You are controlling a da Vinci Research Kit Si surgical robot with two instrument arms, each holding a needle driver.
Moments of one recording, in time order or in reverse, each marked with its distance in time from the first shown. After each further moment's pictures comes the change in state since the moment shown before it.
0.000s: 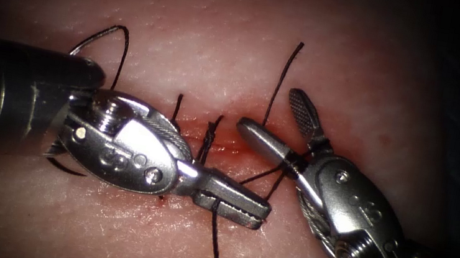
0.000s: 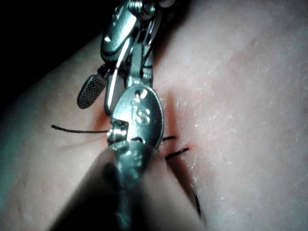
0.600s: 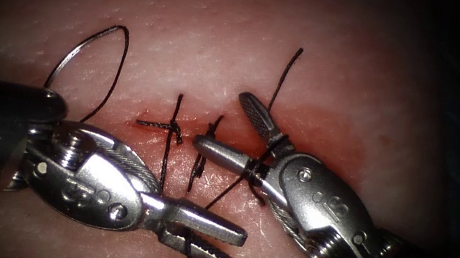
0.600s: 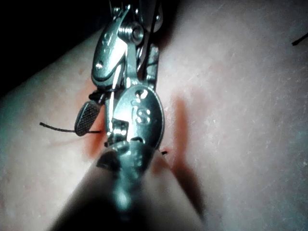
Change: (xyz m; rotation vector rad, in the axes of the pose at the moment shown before) right arm -0.002 -0.003 0.003 0.208 -0.030 -0.057; left arm 0.002 0.002 -0.001 -0.008 0.004 -0.051
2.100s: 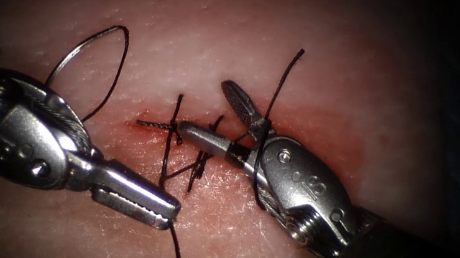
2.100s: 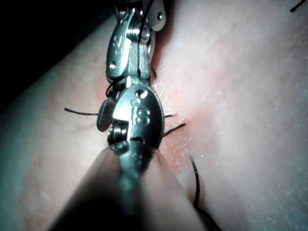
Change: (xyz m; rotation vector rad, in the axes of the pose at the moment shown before) right arm 0.000 0.000 0.001 0.042 -0.047 -0.074; left arm 0.003 -0.003 -0.005 0.037 0.026 0.083
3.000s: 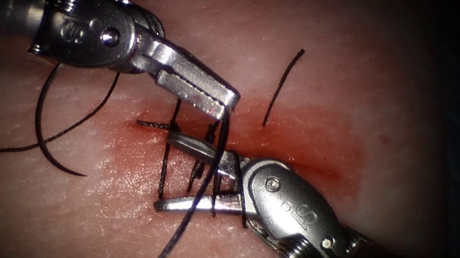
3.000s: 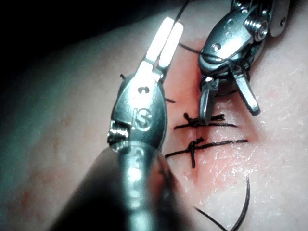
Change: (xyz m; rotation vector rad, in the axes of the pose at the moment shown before) right arm -0.001 -0.003 -0.001 0.684 0.135 -0.140; left arm -0.007 -0.008 0.002 -0.121 0.412 -0.081
